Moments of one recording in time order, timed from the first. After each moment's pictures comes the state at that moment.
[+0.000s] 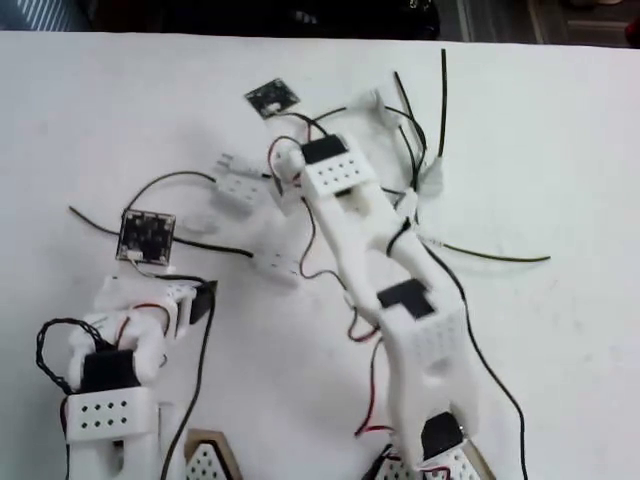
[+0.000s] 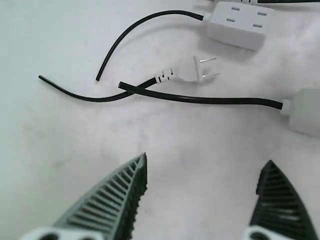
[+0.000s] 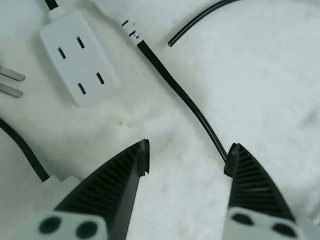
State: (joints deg) left arm -13.2 -74.9 82.4 50.4 -15.2; right arm -27.2 35.2 -24.4 66.8 11.8
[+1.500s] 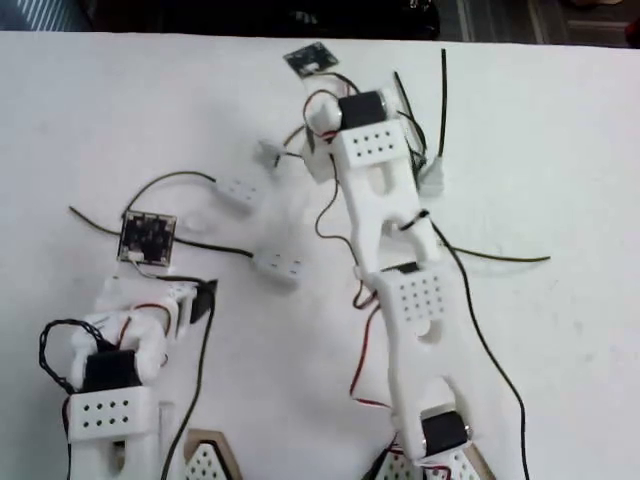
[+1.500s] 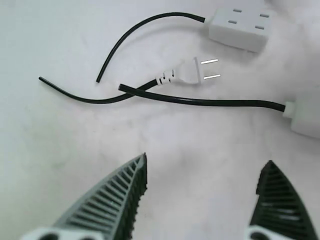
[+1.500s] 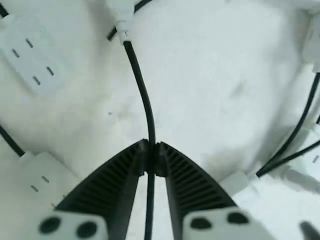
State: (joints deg) left arm -13.2 -74.9 83.8 47.9 -15.2; right arm -20.0 49.2 -68.0 98.5 14.8
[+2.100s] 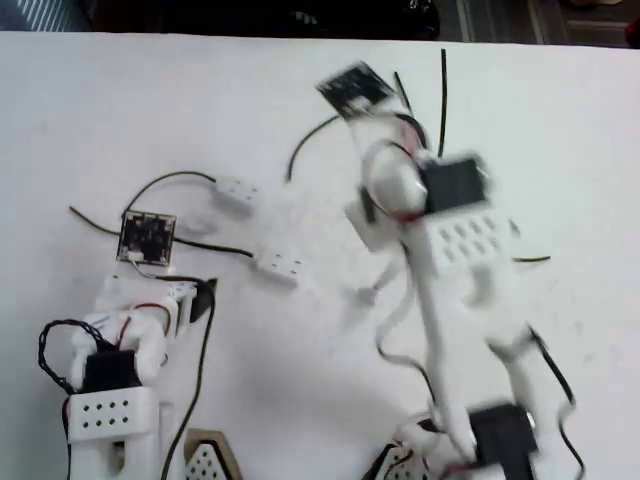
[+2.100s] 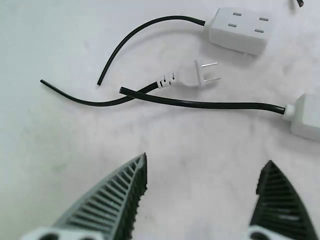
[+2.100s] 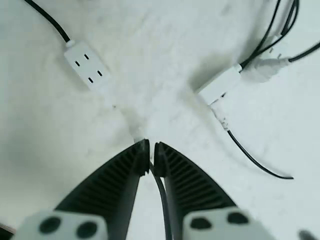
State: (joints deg) left arm -13.2 -74.9 83.8 47.8 -15.2; right arm -17.0 -20.2 -3.5 98.5 20.7
